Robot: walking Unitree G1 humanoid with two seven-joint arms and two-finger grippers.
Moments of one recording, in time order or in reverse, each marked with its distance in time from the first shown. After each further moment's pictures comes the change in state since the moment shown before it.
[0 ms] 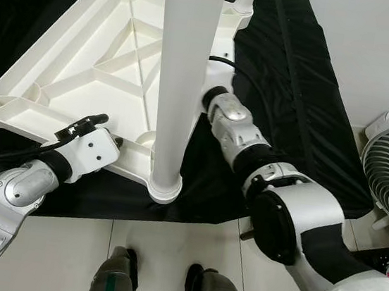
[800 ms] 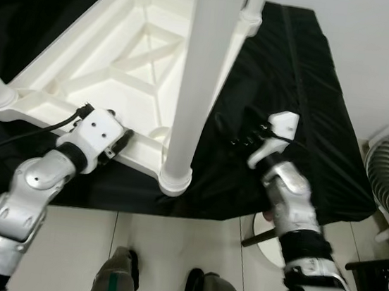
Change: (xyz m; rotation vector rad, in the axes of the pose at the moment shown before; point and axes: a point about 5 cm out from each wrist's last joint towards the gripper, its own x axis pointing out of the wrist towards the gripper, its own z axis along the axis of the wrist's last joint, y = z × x) left arm 0.033 -0.002 0.000 -0.393 -0.058 0.086; right arm -0.123 -0.072 -0.037 0.009 -0.215 0.366
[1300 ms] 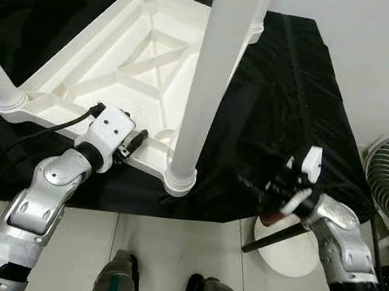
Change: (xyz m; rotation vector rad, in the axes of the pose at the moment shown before) left arm 0.011 0.000 0.001 -0.030 -0.012 -0.001; right arm -0.059 0.030 0.007 0.085 0.190 0.504
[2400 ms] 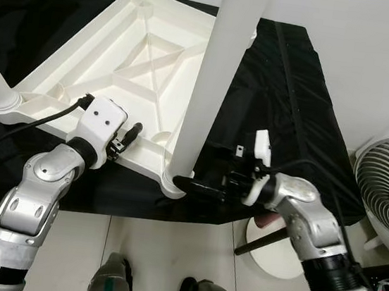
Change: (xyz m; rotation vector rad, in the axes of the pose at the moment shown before) left arm -0.011 0.007 0.013 -0.077 0.027 0.026; right arm 0.083 0.005 0.021 0.025 -0.060 0.195
